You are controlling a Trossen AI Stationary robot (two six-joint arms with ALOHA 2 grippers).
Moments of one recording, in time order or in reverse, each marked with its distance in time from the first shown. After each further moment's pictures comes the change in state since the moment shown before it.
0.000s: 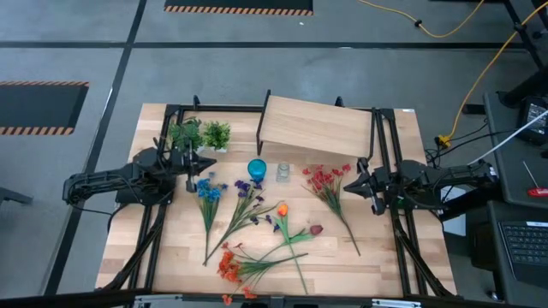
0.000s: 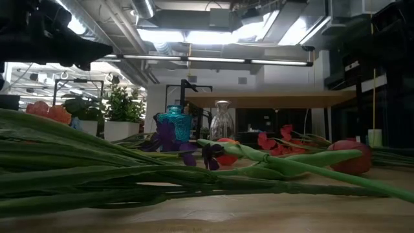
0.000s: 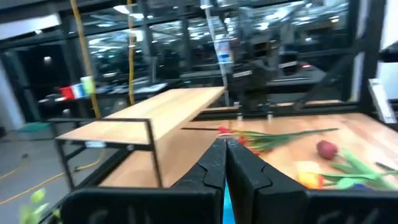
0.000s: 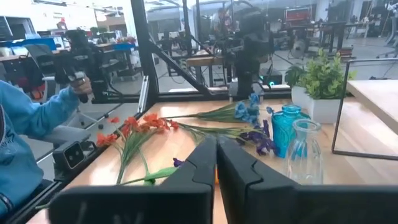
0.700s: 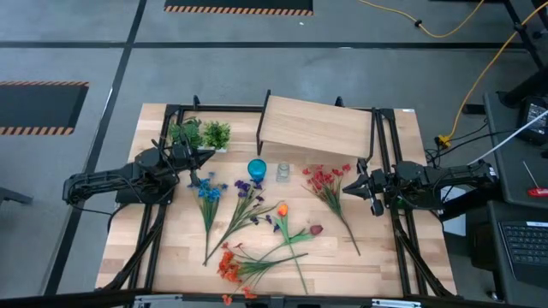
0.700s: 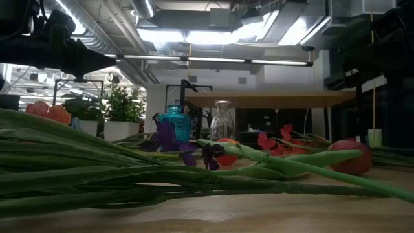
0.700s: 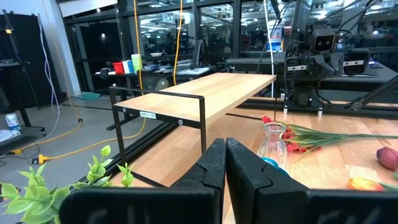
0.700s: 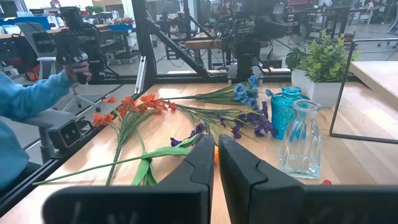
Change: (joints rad) left arm 0.000 0.000 0.000 -0.058 -0.225 -0.062; right arm 0.000 -0.011 0.000 -0.084 -0.001 -0.027
